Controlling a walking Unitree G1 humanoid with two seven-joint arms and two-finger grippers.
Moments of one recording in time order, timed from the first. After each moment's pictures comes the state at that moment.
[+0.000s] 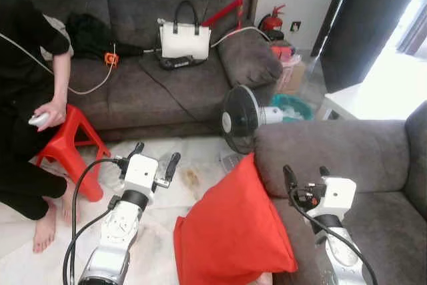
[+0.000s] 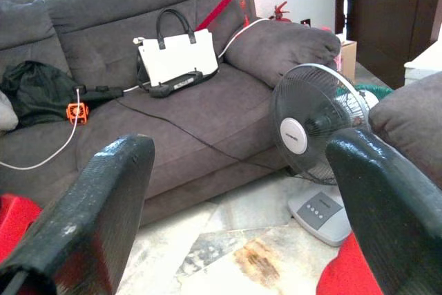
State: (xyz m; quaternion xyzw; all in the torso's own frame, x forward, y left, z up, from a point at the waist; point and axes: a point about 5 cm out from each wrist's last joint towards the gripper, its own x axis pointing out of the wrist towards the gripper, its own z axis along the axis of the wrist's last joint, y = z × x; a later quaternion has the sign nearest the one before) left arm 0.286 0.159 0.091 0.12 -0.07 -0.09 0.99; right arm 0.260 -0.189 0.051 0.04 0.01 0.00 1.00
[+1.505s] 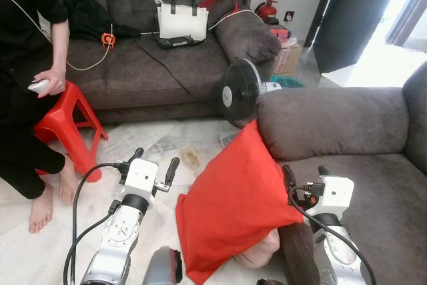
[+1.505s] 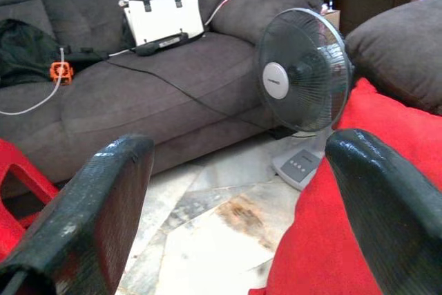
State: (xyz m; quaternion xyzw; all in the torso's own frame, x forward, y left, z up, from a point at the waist) left arm 0.284 0.159 0.084 0.12 -0.05 -0.08 0.99; right arm 0.261 -0.189 0.049 0.04 0.02 0.00 1.00
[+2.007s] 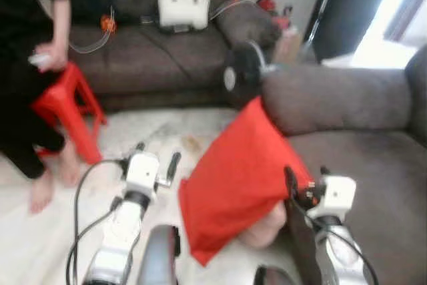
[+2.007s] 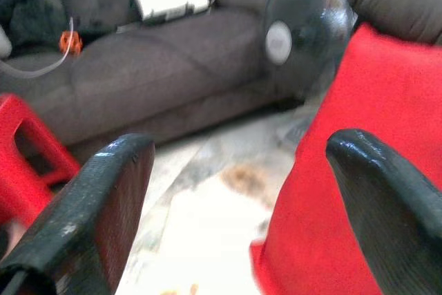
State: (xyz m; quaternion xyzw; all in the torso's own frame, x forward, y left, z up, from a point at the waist) left arm 0.276 0.157 0.073 0.12 -0.03 -0.09 0.99; right arm 0.255 -0.189 0.043 0.04 0.02 0.00 1.00
